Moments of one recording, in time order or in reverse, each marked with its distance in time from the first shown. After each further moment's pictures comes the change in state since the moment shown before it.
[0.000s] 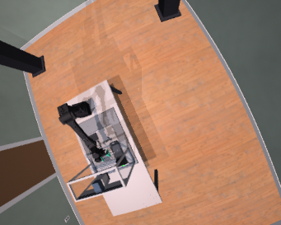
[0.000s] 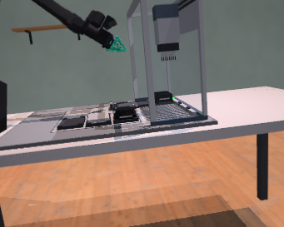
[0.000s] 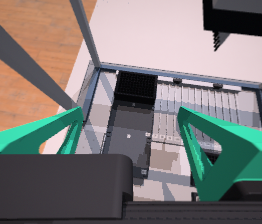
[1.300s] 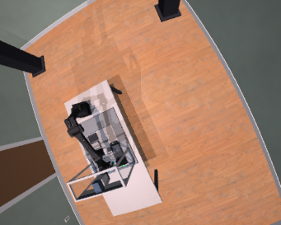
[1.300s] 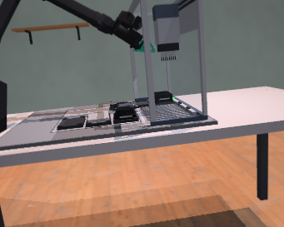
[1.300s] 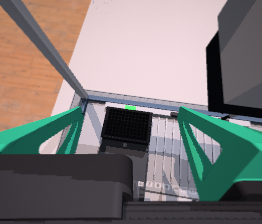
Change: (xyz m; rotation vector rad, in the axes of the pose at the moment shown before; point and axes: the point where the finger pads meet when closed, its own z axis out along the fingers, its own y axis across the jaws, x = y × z) arm -0.063 -0.029 0.119 -0.003 0.020 0.012
